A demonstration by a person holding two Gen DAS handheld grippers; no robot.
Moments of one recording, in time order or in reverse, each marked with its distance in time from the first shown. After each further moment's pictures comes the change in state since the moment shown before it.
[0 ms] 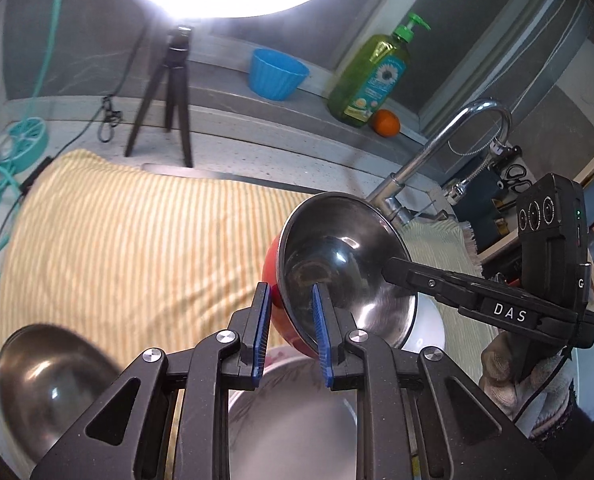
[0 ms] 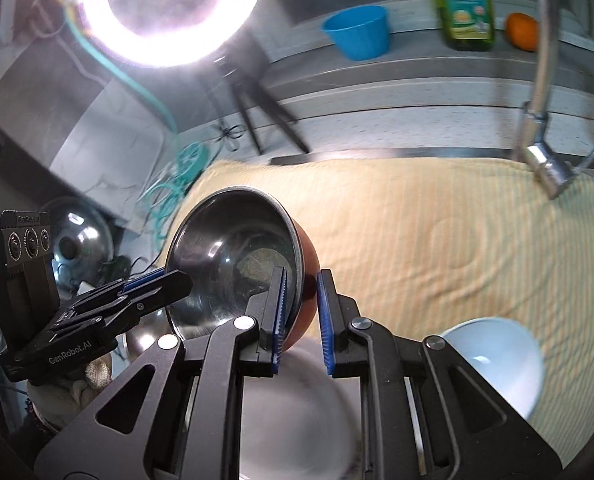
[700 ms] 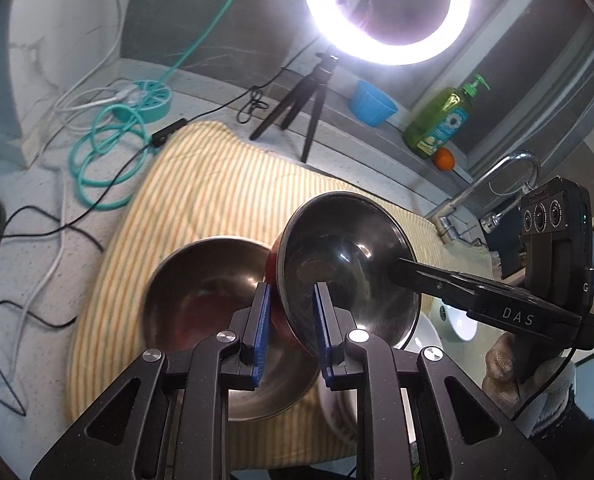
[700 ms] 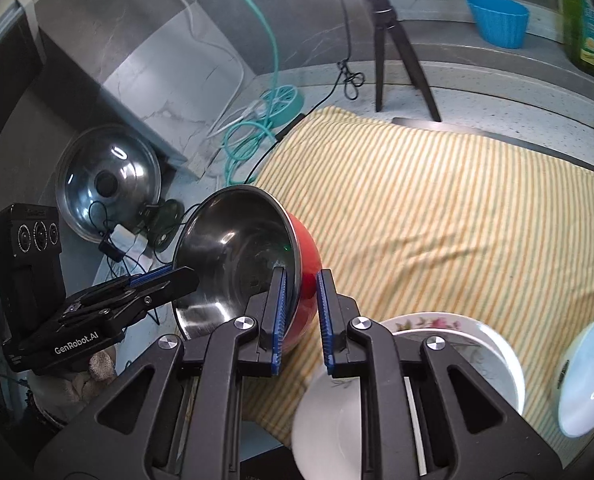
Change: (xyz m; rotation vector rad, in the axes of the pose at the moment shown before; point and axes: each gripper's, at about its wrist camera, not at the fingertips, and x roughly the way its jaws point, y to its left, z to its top) left arm -0.085 0.097 -0.054 -0.173 -0.070 0.113; right arm 0.066 0.134 -0.032 -0.184 0.114 0.098
